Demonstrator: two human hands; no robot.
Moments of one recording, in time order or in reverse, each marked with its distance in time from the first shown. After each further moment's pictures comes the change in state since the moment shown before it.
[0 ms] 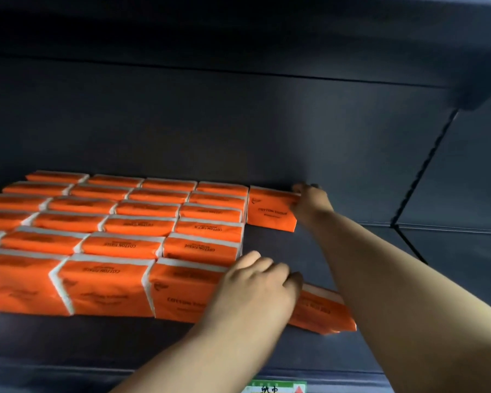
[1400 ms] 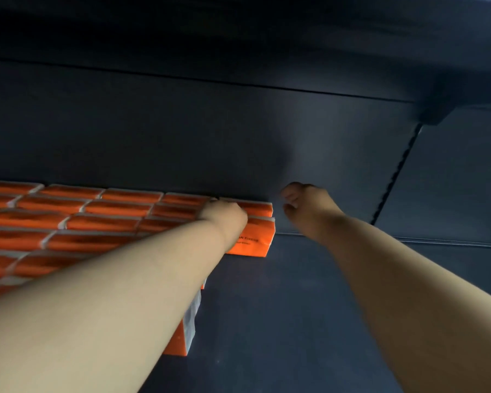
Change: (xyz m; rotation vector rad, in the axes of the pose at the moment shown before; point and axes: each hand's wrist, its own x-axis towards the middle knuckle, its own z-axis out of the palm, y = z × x) left_hand 0.148 -0.063 0.037 0.379 -0.314 -0.225; right_hand -0.022 0.016 -0.063 -0.024 -0.016 -0.191
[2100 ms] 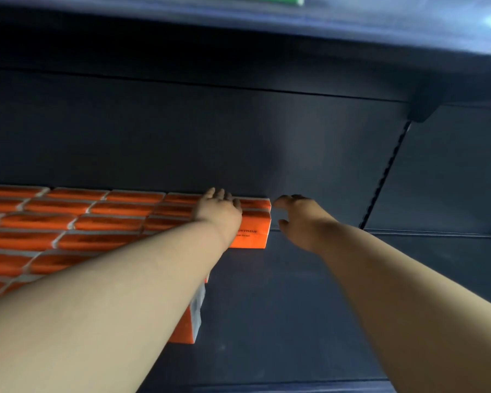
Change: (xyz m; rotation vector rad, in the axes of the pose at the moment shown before) left_hand -0.010 -0.007 -0.001 0.039 -0.059 -0.031; right_hand -0.028 -0.011 0.004 -0.186 -0.142 0.010
